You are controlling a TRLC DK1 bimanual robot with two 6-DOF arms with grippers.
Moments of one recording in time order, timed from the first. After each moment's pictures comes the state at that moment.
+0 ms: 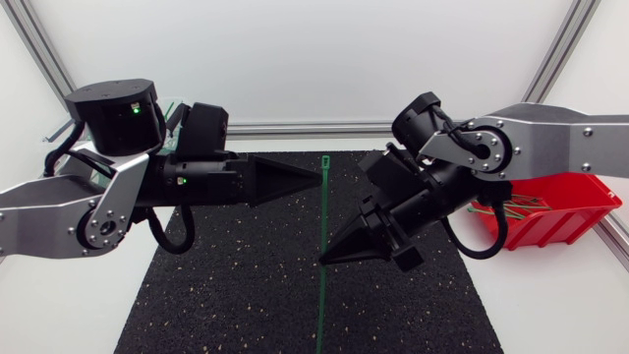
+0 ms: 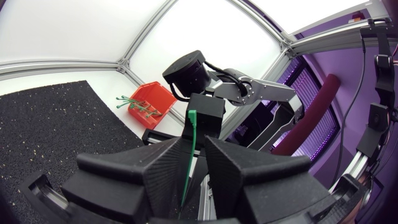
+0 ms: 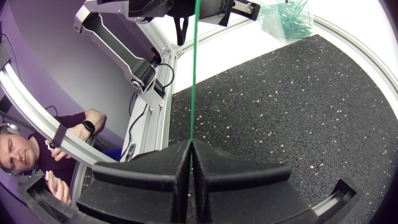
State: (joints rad) left arm -0.47 1.42 0.73 0.53 1.02 -0.55; right arm 0.48 1.55 1.01 -0.72 -1.01 -0.59
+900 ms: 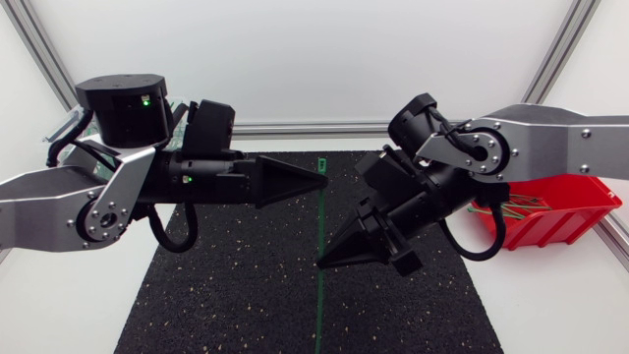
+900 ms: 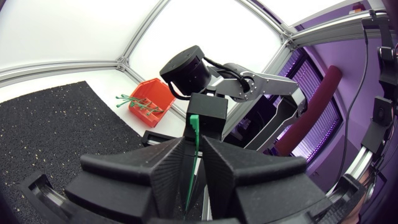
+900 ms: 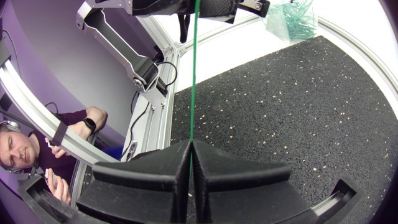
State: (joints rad) left arm -0.49 1.42 0.77 0.43 1.01 -0.46; right arm 0.50 1.55 1.01 -0.72 -1.01 -0.60
